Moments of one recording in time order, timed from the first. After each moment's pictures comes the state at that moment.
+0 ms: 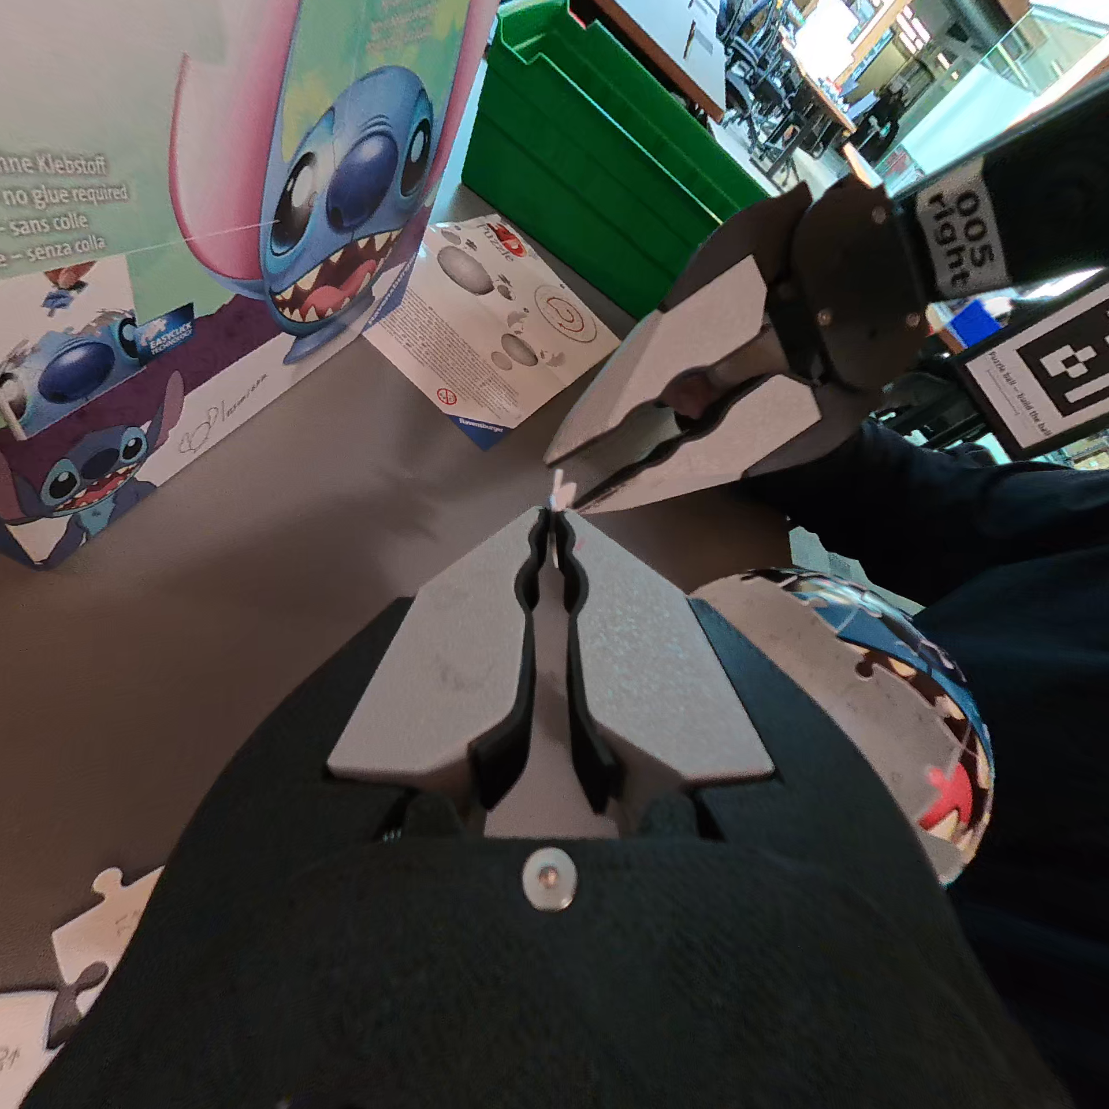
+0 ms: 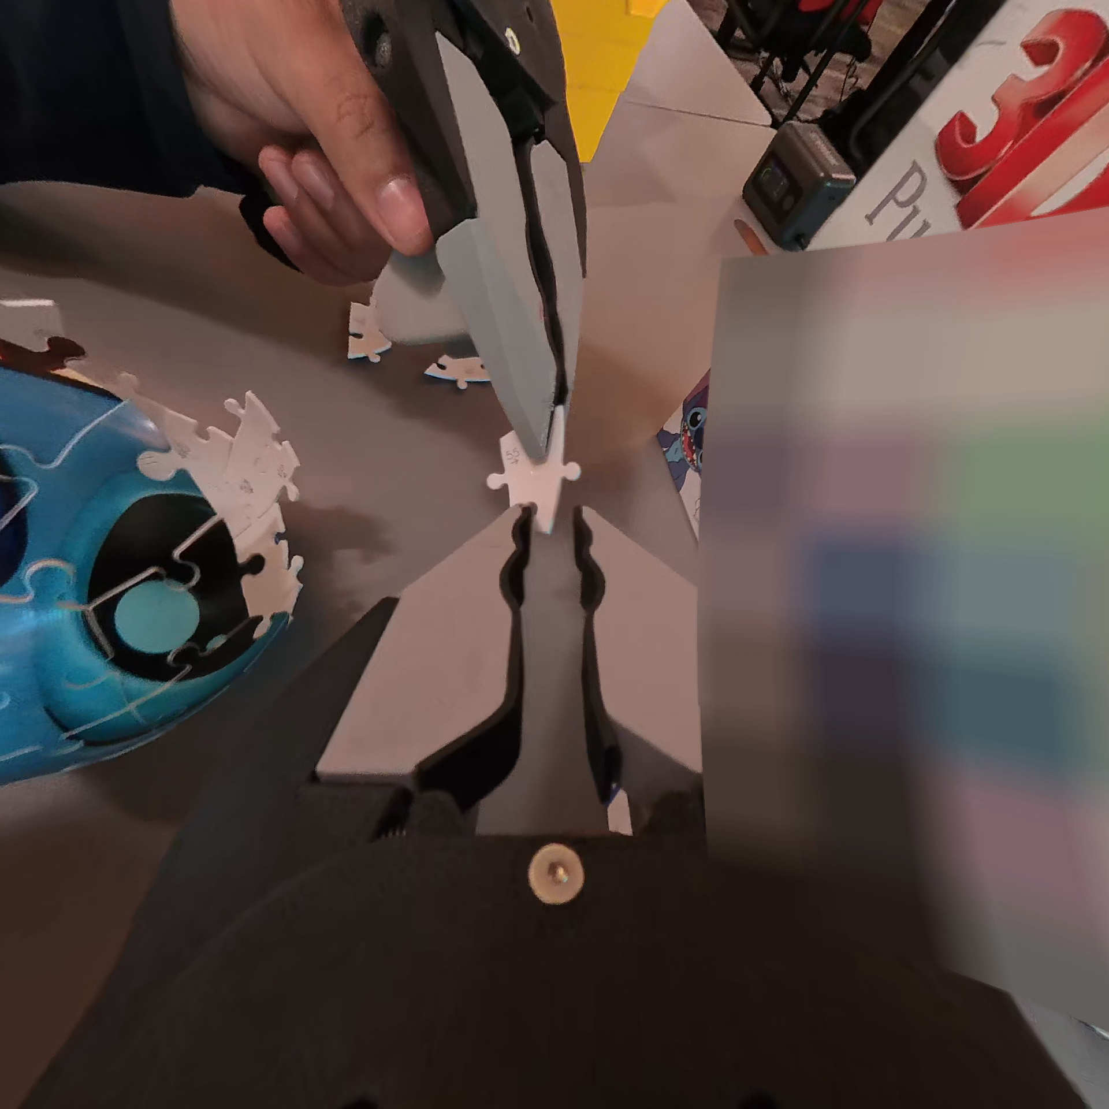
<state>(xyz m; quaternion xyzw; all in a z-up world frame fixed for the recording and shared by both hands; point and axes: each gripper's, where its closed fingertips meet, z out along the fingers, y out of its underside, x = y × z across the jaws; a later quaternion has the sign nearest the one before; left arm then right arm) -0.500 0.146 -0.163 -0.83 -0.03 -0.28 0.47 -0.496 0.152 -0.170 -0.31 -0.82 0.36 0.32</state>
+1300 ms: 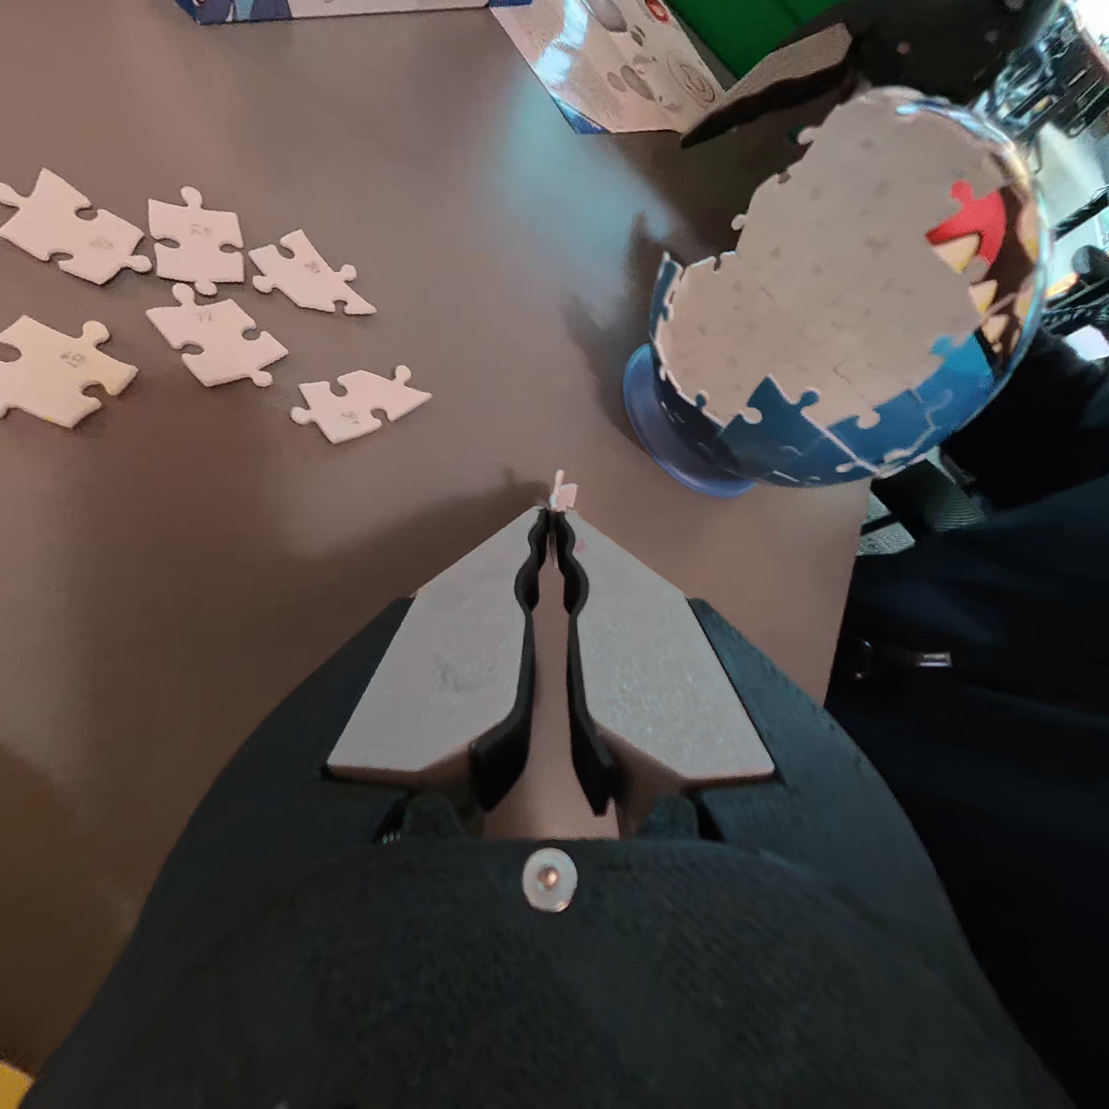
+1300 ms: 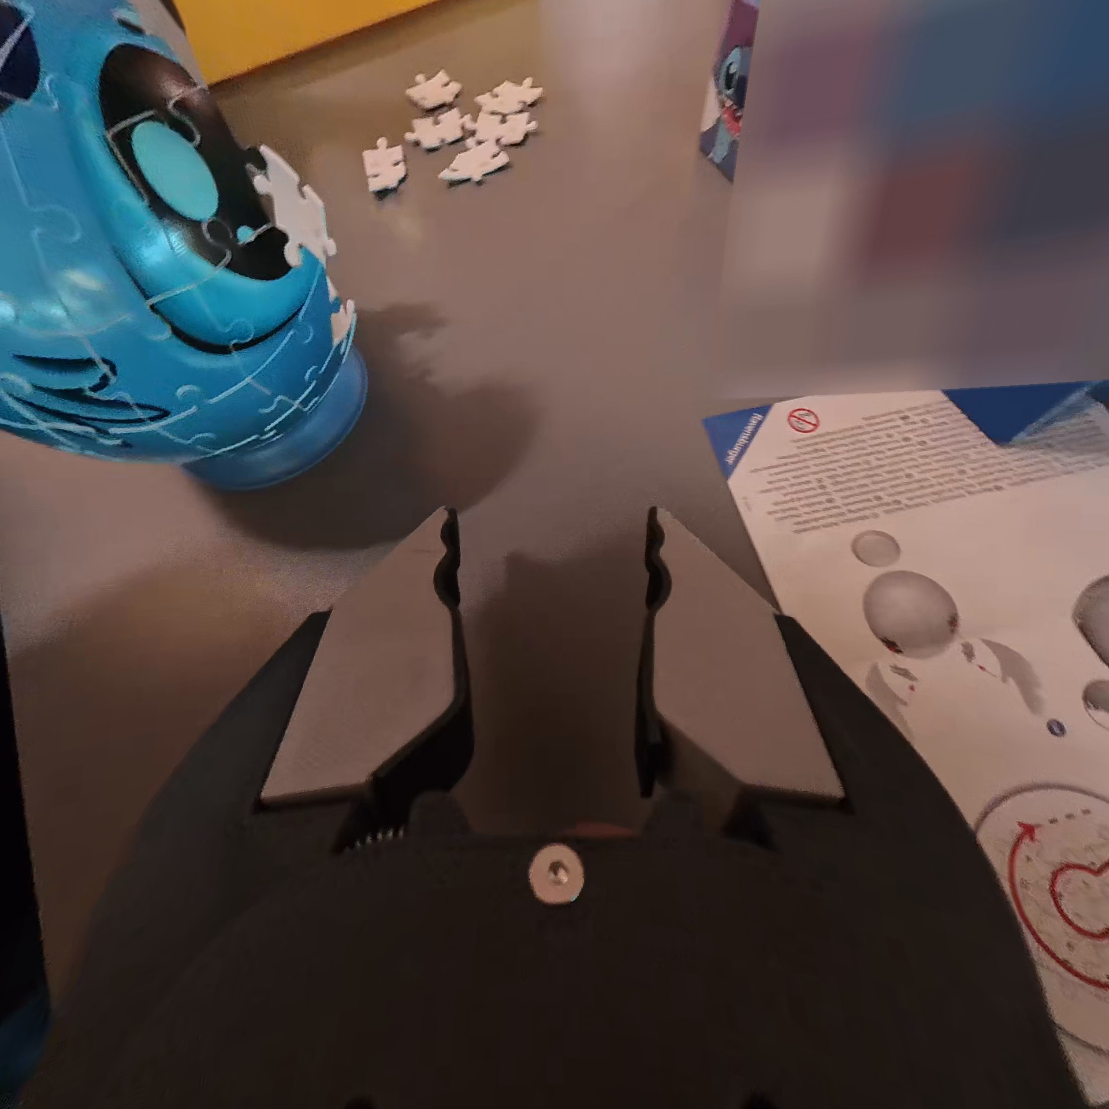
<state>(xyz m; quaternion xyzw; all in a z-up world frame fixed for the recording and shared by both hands) -0.482 -0.025 -0.225 -0.87 -0.13 -0.18 0.44 -0.403 0.207 -0.229 -0.45 -0.76 0.42 0.21</state>
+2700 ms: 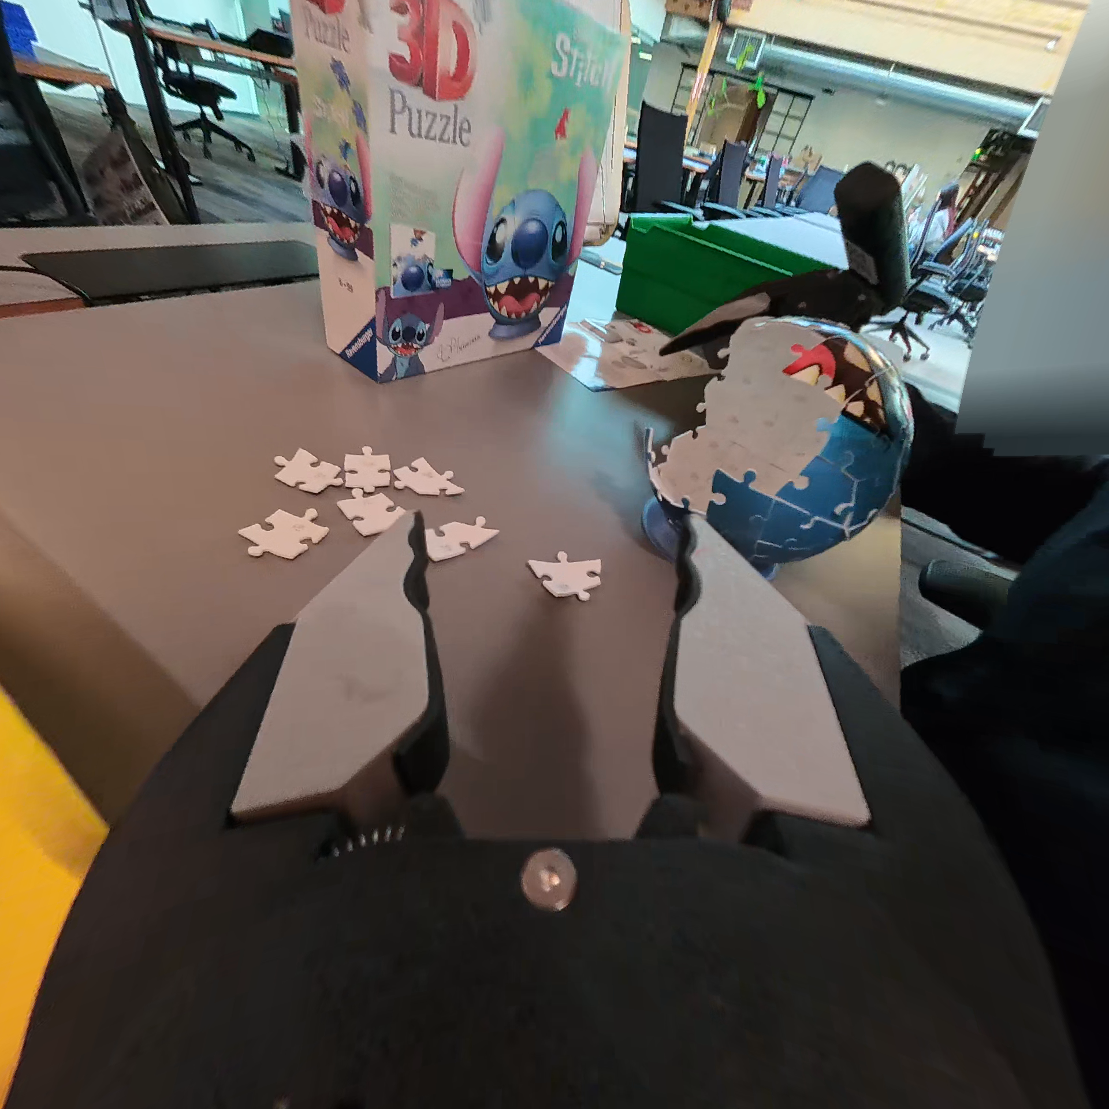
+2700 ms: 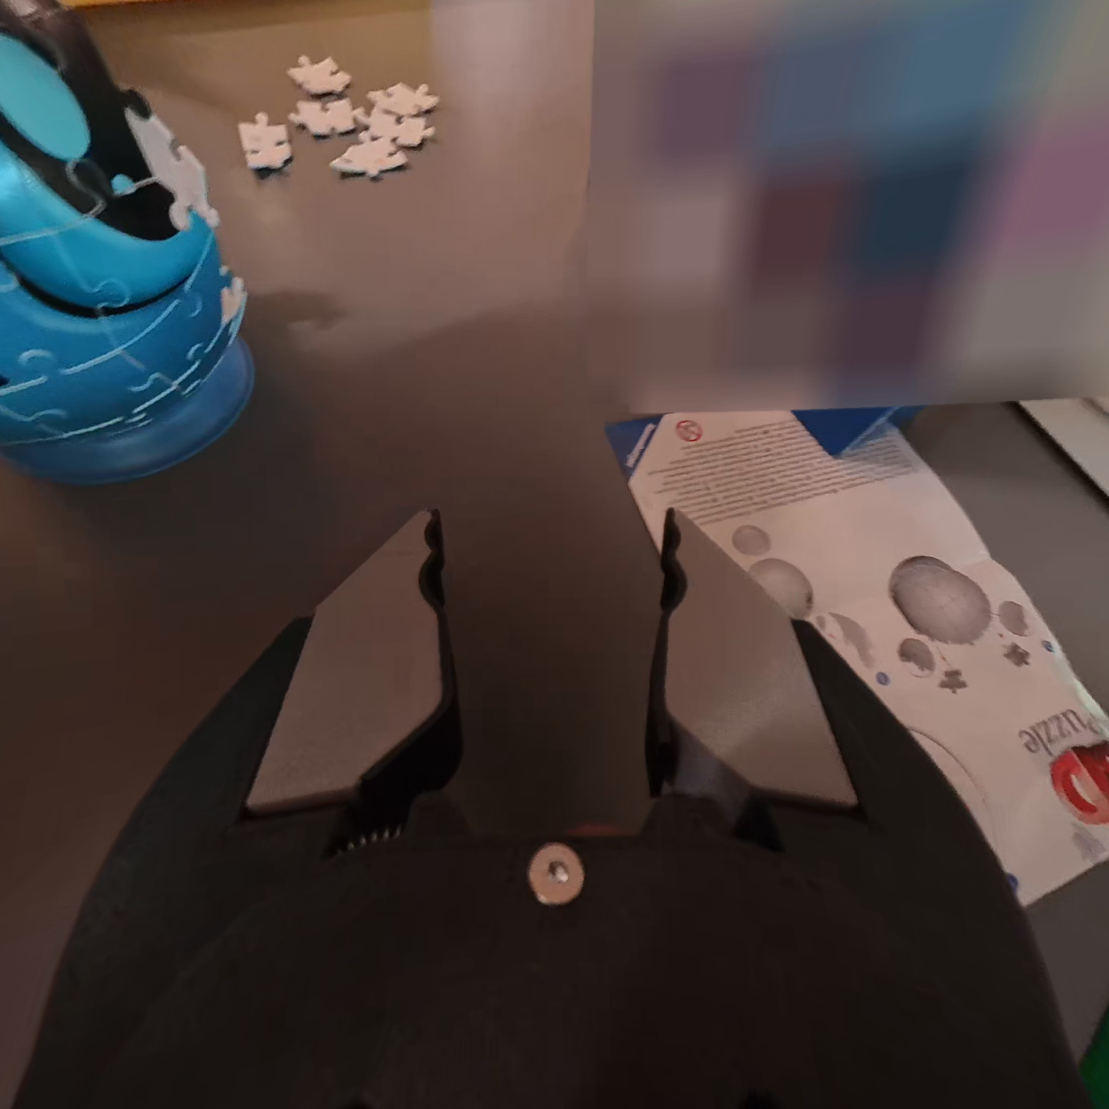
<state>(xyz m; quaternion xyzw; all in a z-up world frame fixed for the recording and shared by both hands) -0.506 -0.050 -0.169 -0.76 -0.10 -0.06 0.64 -0.412 0.234 -0.224 -0.45 -0.75 0.37 0.32</state>
